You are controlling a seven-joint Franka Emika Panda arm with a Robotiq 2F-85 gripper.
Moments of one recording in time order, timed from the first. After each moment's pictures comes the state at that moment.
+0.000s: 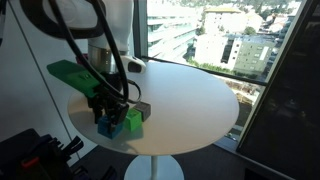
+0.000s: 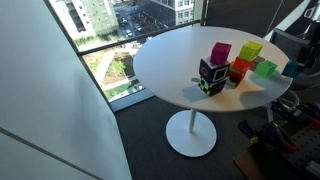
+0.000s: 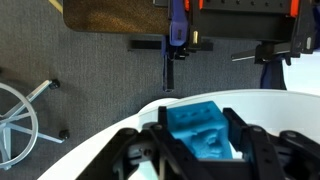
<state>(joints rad) -0.20 -0.26 -0.21 -2.72 -0.10 2.22 -0.33</state>
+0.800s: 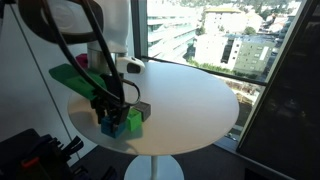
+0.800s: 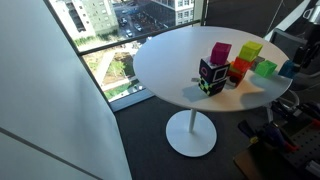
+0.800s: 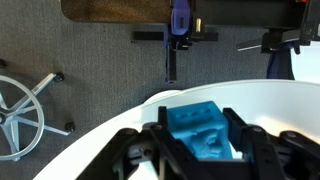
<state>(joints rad) -0.20 -0.25 -0.20 -2.74 -0.10 2.30 -0.31</state>
